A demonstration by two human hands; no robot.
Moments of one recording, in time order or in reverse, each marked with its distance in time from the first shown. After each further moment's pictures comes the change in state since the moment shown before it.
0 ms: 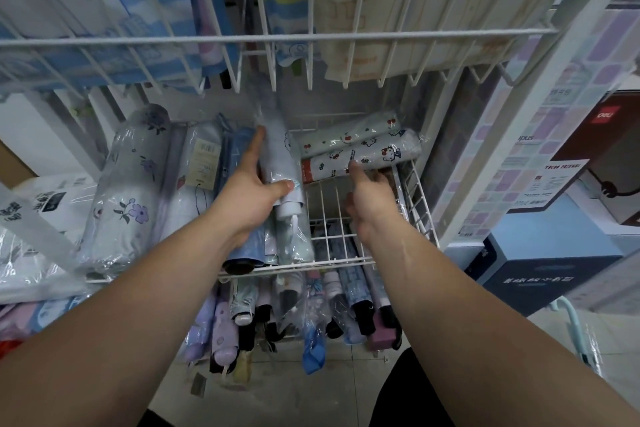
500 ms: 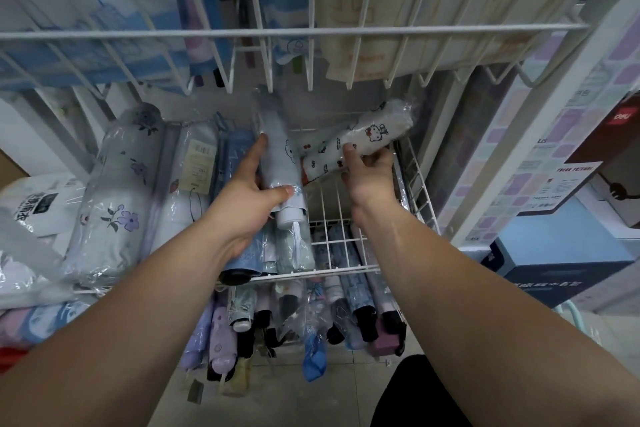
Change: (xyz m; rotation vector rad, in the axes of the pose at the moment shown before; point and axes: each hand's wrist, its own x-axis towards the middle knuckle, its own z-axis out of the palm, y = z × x) left_hand 0.007 -0.011 -0.006 -0.069 -0.017 -0.073; right_hand 0.017 -0.019 0.028 0.172 0.026 -0.229
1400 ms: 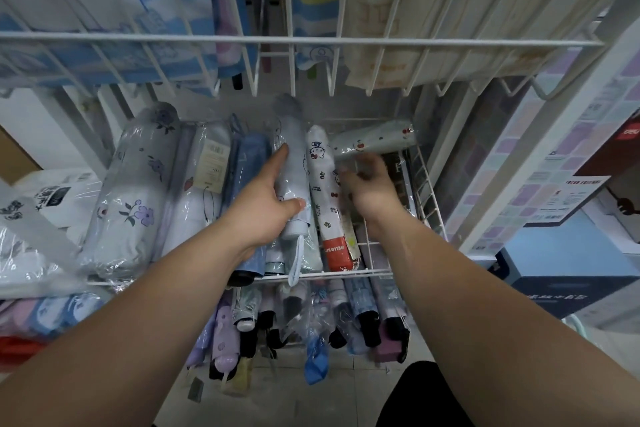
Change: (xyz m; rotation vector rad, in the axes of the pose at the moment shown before) left_hand -0.014 0.006 0.001 0.288 -0.009 0.068; right_hand -0.007 0.003 -0.014 -0.476 -0.198 0.014
